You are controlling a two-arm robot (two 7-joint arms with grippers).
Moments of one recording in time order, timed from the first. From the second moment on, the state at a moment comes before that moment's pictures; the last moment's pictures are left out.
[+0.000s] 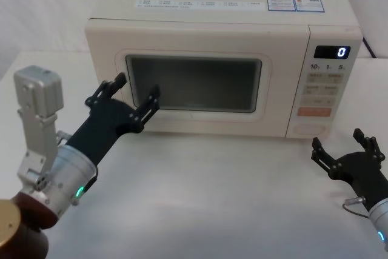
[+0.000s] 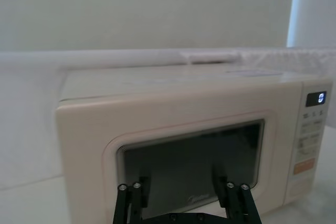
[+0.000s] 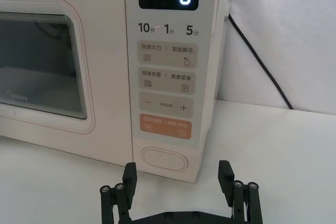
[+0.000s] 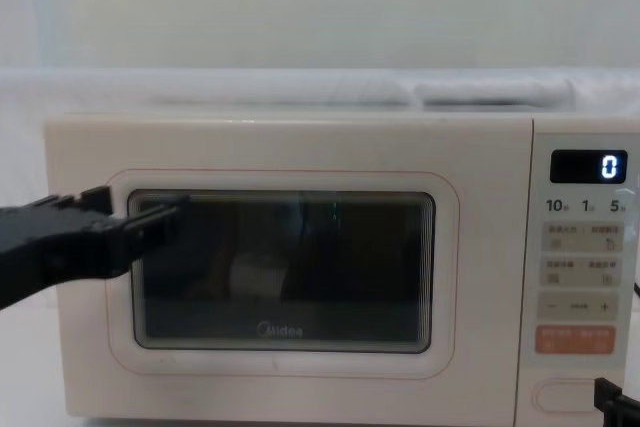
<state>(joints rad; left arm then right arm) 0.06 0.36 0.14 -1.86 -0.36 0.03 -0.22 -0.11 0.17 -0.11 -1.64 0.12 -0.07 0.16</state>
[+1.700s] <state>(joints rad) 0.20 0.30 0.04 -1.79 -0.31 -0.02 -0.19 -0.11 0.17 -0.11 -1.64 0.12 -0.07 0.16</state>
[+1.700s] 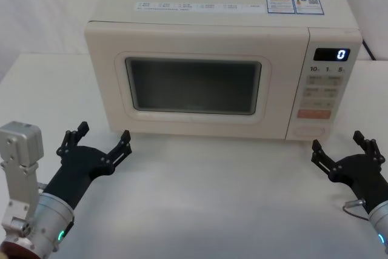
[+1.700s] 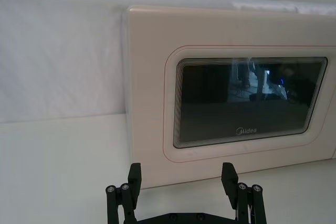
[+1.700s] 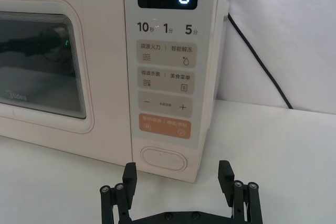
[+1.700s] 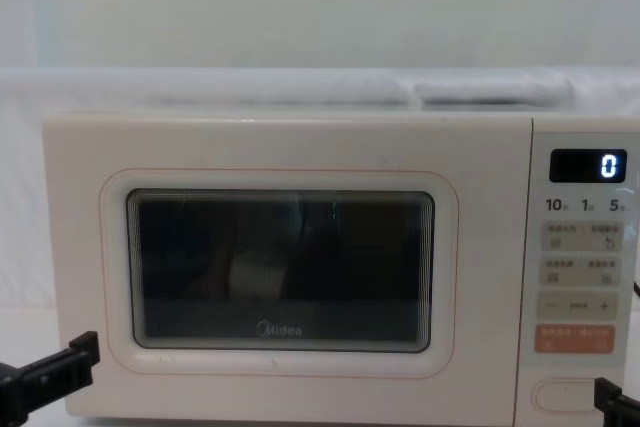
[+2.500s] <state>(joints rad) 0.20 0.30 0.04 -1.80 -0.31 -0.02 -0.19 -0.11 0.17 -0.11 -1.64 0.12 -0.07 0.16</state>
